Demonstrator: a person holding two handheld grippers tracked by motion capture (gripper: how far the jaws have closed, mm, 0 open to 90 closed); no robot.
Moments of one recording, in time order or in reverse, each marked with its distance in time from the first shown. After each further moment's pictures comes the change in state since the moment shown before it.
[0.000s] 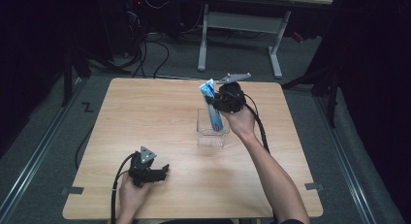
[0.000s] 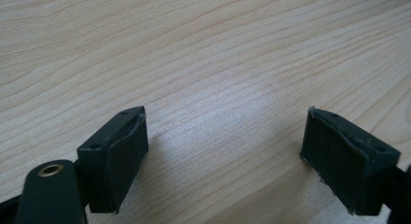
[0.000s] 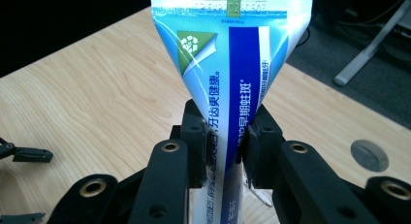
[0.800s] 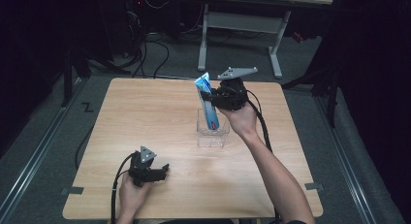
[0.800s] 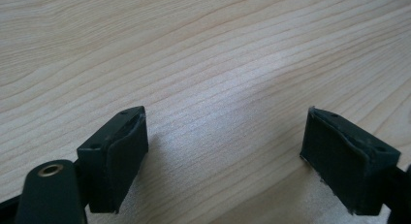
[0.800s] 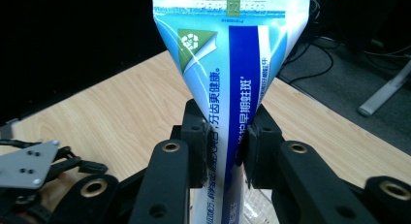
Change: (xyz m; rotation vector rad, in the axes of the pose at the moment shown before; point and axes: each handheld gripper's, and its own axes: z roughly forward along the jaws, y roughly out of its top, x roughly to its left) left arm 0.001 0.000 0.000 0.002 0.004 -0.003; right arm 0.022 0.025 -0.037 -0.100 0.093 -0.032
